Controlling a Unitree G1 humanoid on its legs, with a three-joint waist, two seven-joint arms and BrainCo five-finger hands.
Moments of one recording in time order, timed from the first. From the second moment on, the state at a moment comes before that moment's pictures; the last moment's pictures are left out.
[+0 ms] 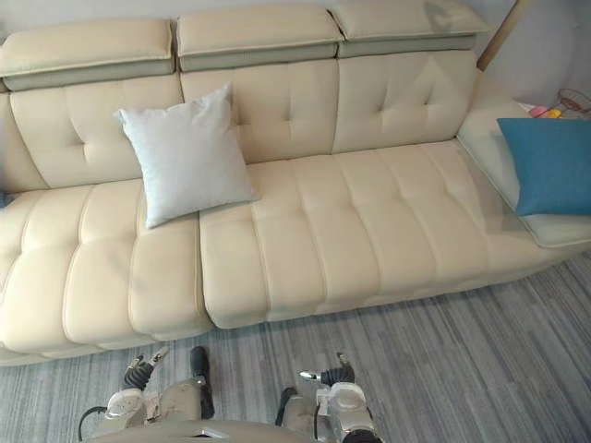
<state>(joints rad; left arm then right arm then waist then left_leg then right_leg) 0.07 0.03 0.16 0.91 0.00 -0.04 0.21 0.02 -0.04 -0.17 0.91 -0.15 -0.01 -0.20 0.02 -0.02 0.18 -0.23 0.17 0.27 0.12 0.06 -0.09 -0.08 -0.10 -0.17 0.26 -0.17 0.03</state>
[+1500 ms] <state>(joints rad) 0.04 0.05 0.07 1.00 0.07 -0.02 0.17 -0.04 -0.09 -0.20 1.00 -0.08 0.01 -0.20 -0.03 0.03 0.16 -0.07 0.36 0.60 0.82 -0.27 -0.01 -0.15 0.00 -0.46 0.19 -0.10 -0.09</state>
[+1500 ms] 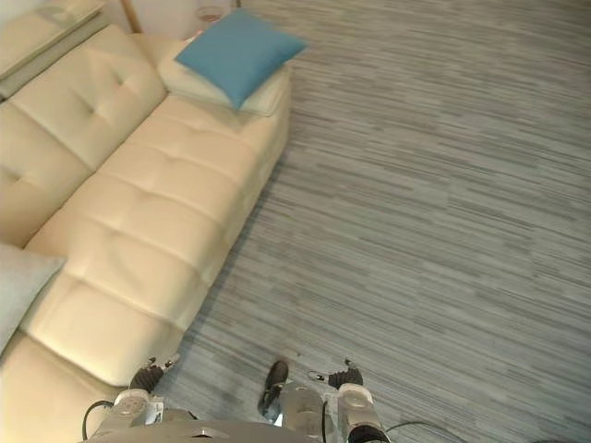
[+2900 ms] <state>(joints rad) 0.02 -0.02 0.20 0.98 0.04 -0.02 0.17 -0.02 -0.08 -0.29 0.95 -0.08 0.01 -0.20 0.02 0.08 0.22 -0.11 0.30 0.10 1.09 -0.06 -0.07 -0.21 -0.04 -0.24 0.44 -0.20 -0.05</state>
